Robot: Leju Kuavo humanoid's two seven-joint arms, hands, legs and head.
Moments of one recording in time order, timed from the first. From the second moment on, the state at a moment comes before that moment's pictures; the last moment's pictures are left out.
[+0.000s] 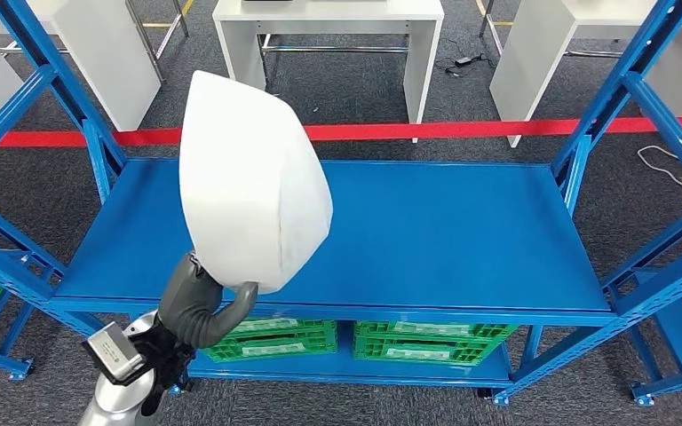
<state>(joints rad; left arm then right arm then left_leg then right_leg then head) -0.09 0.03 -0.36 -1.74 0.03 -0.19 -0.62 -0.04 0.09 -0.79 -0.19 1.18 0.02 -0.03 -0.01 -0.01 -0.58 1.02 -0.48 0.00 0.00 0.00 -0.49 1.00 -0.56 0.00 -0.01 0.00</state>
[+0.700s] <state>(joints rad) 0.01 0.02 -0.44 -1.89 0.10 -0.28 -0.65 -0.05 0.09 -0.79 -0.19 1.21 0.03 0.00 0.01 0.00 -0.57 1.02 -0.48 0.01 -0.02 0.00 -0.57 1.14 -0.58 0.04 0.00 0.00</state>
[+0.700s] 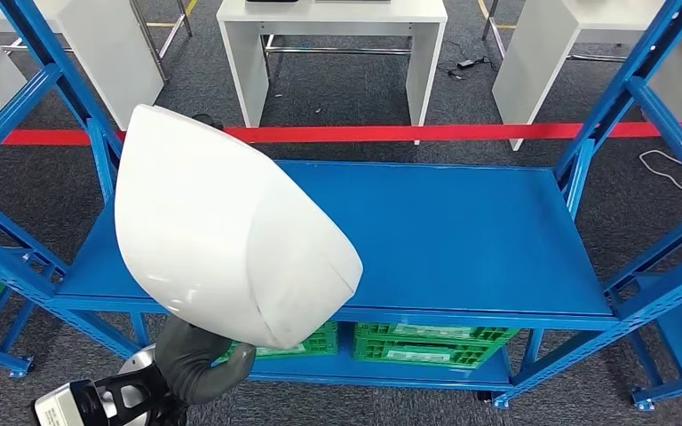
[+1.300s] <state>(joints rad) -0.03 0.04 -0.45 -1.87 0.04 -0.24 -0.66 -0.06 0.09 -0.79 -0.19 1.22 0.02 -0.03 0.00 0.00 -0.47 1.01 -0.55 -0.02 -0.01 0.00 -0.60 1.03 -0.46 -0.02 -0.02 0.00</state>
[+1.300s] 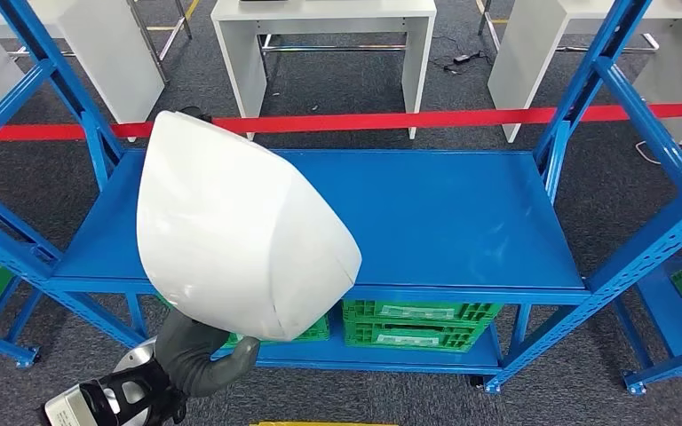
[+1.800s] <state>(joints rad) -0.09 0.00 -0.47 -1.83 0.03 -0.24 -0.63 -0.06 0.09 -0.79 -0.19 1.20 0.02 -0.05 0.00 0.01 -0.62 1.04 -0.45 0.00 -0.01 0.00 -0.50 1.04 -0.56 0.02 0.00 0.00</state>
